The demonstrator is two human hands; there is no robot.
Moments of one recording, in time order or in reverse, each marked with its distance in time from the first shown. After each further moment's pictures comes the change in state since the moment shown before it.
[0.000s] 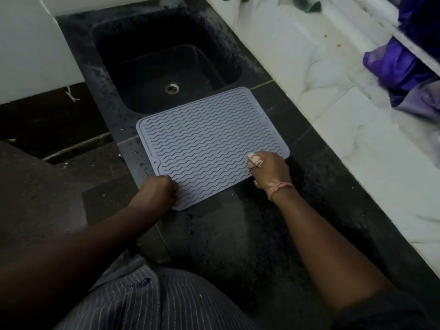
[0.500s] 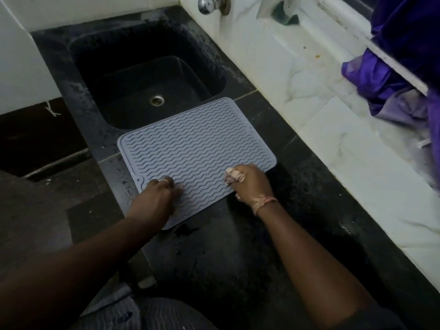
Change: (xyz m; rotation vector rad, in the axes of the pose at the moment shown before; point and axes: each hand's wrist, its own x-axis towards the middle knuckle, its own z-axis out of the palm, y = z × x) left_hand 0.031 0.016 0.008 0.280 0.070 0.166; right_hand 0.003 0.004 0.011 0.079 -0.049 -0.131
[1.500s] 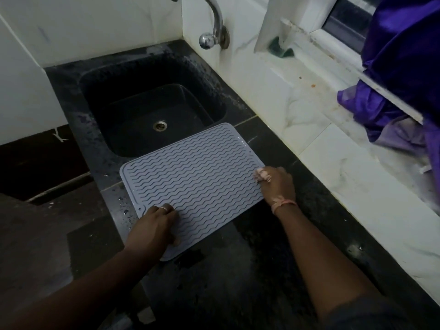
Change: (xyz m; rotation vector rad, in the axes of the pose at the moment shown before) left_hand 0.008 -0.011 0.008 -0.020 0.017 -0.040; right_hand 0.070 0.043 -0.045 -0.305 0.228 0.085
